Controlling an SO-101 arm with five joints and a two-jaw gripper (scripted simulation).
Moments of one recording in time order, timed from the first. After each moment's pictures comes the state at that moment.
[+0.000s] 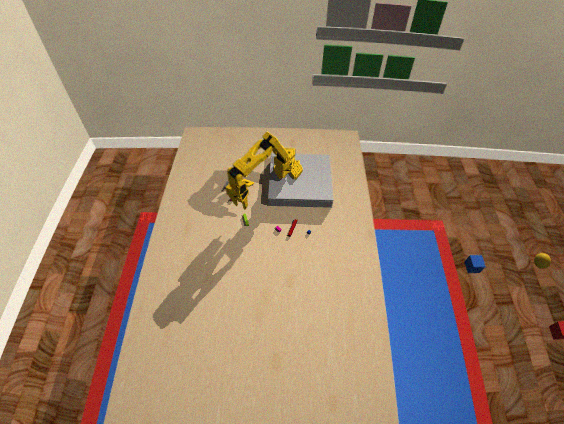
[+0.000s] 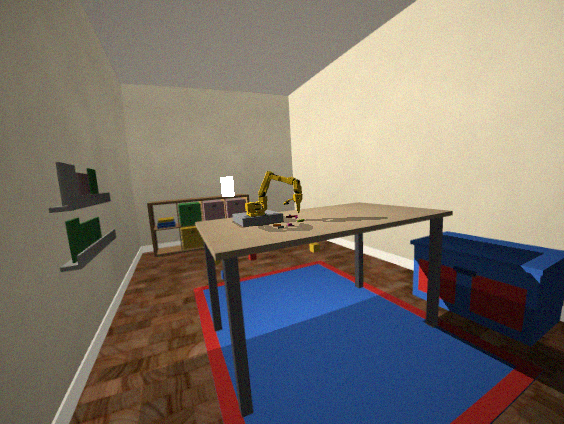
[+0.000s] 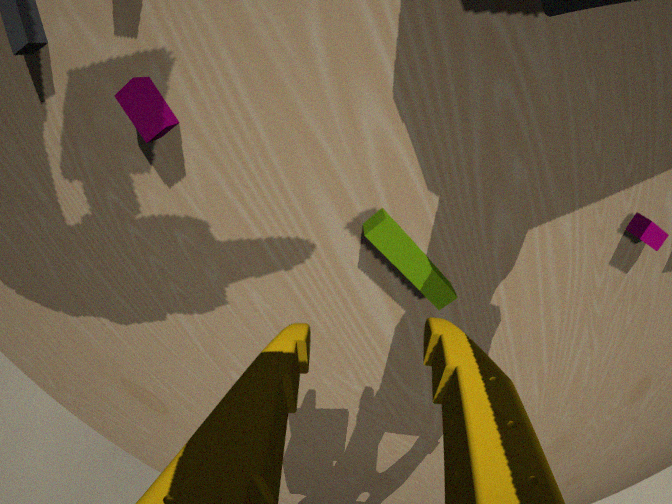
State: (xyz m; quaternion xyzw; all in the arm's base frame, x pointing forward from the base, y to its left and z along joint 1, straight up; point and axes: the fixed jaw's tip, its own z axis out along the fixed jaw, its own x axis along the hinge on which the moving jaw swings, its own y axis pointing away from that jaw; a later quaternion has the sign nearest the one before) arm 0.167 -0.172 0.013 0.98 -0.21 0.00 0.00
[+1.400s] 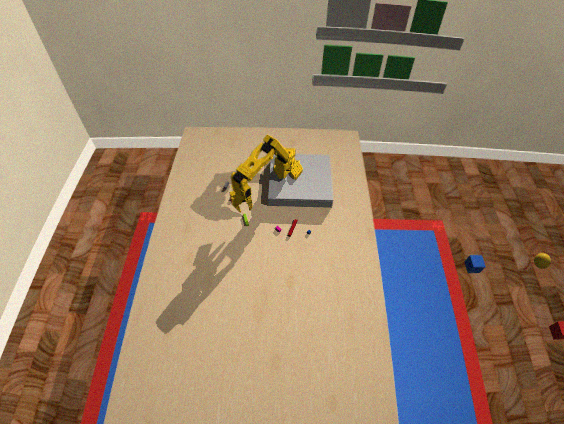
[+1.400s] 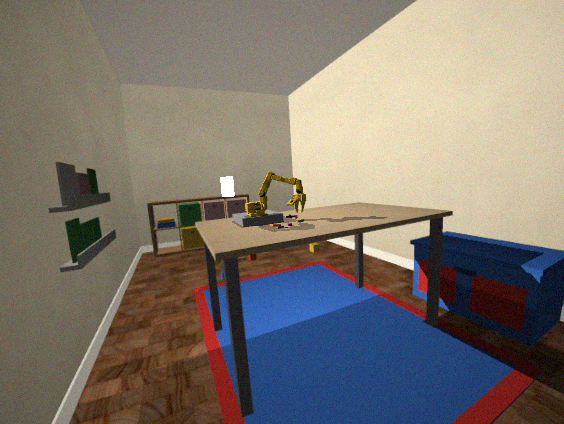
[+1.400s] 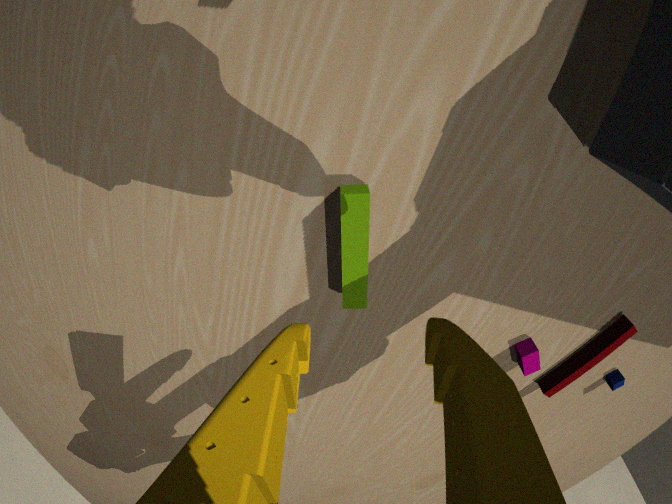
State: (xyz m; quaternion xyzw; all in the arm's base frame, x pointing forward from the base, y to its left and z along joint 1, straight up) arm 0.192 -0.156 0.011 0.99 0.16 0.00 0.00
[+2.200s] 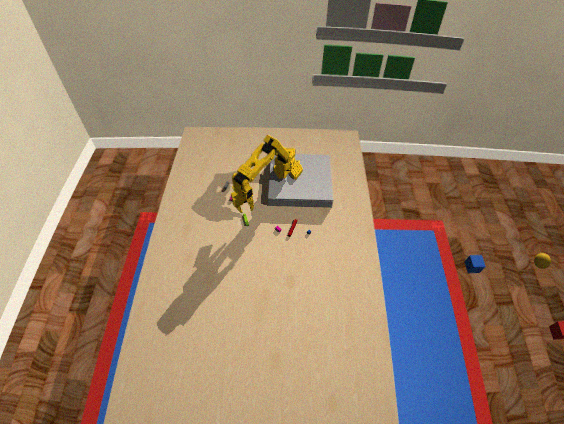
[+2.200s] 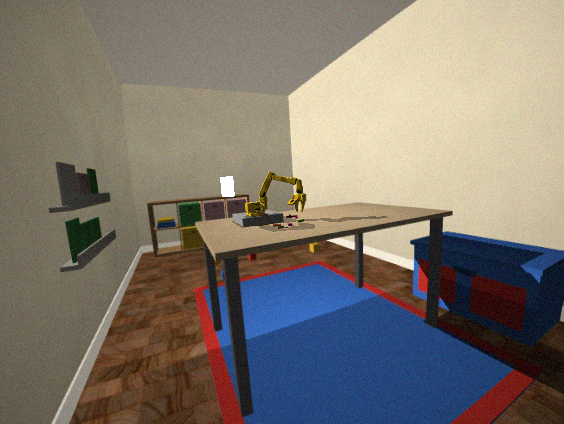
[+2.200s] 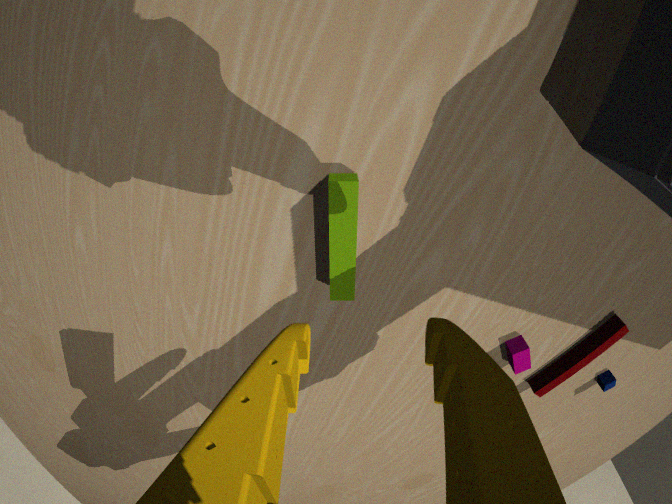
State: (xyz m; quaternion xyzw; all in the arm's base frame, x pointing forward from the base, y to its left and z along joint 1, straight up) arm 0.195 -0.151 0.012 0.99 0.17 0.00 0.00
